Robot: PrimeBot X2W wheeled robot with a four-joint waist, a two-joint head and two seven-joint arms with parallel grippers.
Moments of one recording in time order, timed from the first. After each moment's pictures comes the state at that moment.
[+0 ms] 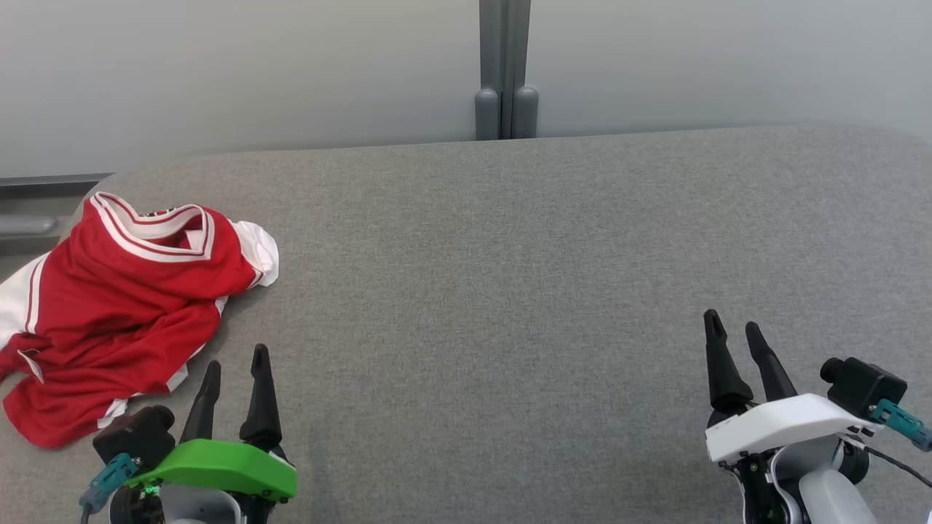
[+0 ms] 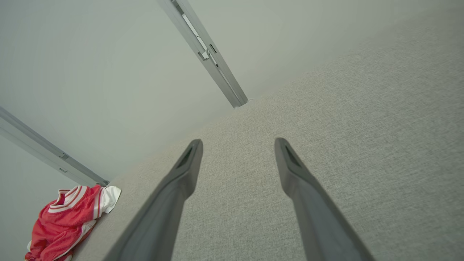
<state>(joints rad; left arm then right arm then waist) -0.05 0.10 -0.10 0.24 -0.61 -0.01 -0.14 -0.07 -0.04 0.01 0.23 0.59 0.13 -0.14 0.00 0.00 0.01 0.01</state>
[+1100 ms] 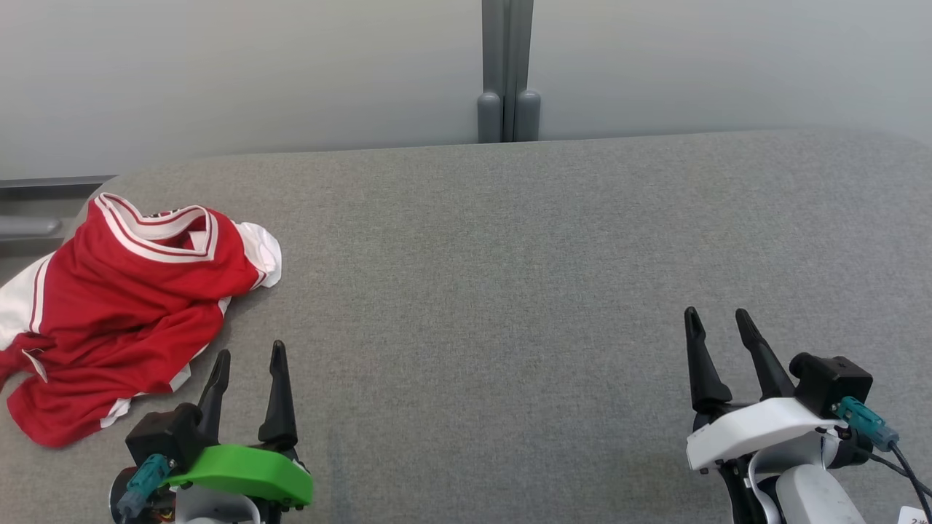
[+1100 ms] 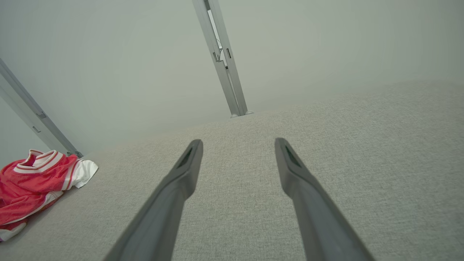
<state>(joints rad) -0.05 0.10 -0.14 0.23 -0.42 0.00 -0.21 -0.09 -0.05 0.04 0.25 0.32 0.13 -0.22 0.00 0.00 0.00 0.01</state>
